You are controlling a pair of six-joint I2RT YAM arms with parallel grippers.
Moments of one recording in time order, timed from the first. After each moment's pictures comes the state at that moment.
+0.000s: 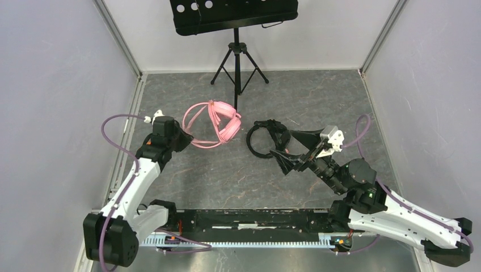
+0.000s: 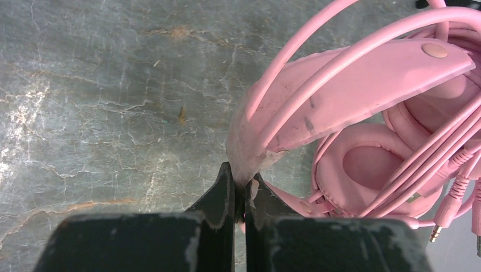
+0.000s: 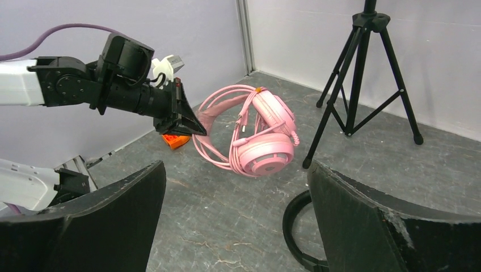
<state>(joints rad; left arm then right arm) -0.19 0.98 0.70 -0.40 -0.06 -0.82 1.12 0.52 0.65 0.09 0.30 0.09</state>
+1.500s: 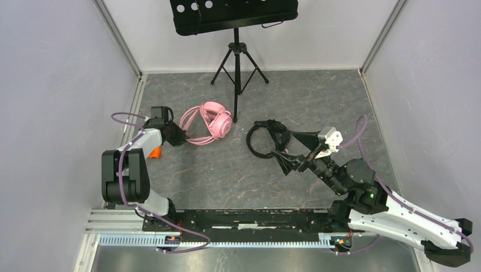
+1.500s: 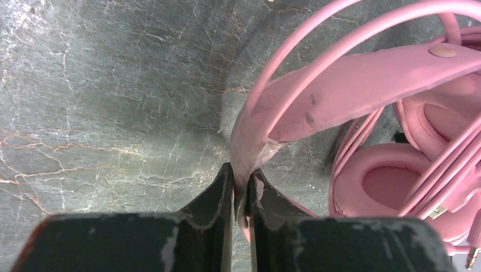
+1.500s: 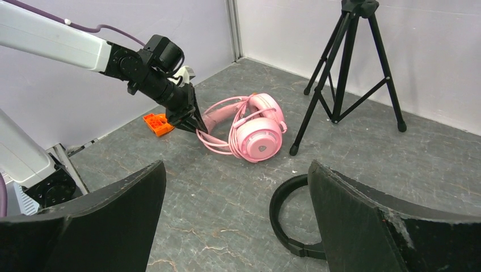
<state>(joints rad) 0.06 1.52 0.82 -0.30 0.14 -0.79 1.12 0.51 0.65 0.02 0.33 0.07</state>
